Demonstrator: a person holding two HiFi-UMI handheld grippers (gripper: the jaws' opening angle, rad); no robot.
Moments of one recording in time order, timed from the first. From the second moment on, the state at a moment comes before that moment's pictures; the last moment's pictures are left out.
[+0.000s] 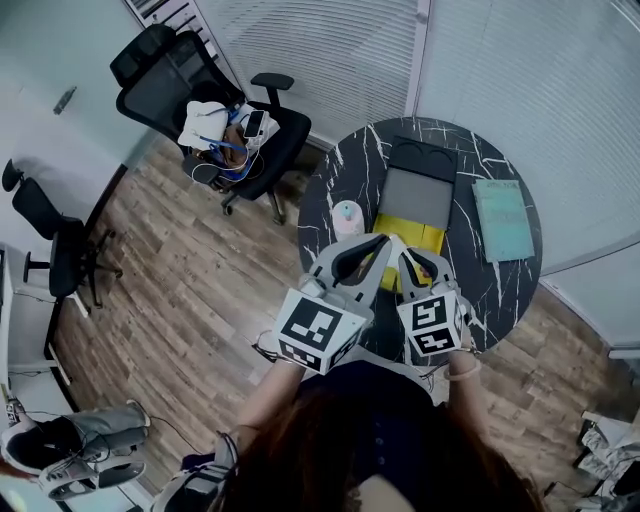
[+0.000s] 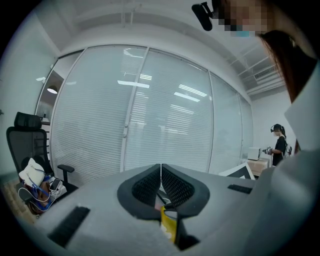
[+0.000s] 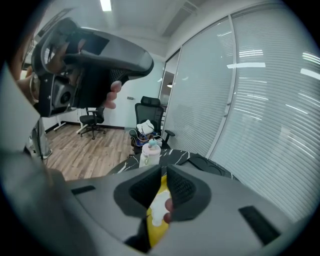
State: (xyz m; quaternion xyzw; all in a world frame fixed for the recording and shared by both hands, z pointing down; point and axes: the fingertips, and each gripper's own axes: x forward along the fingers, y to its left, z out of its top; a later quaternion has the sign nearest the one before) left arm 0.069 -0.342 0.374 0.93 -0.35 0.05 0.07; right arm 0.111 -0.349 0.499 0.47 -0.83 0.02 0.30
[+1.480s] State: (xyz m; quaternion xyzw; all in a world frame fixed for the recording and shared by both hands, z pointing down) left arm 0.081 -0.391 0.408 0.92 -0.36 0.08 0.09; right arm 0.120 -0.386 0.661 0.38 -0.80 0.10 0.44
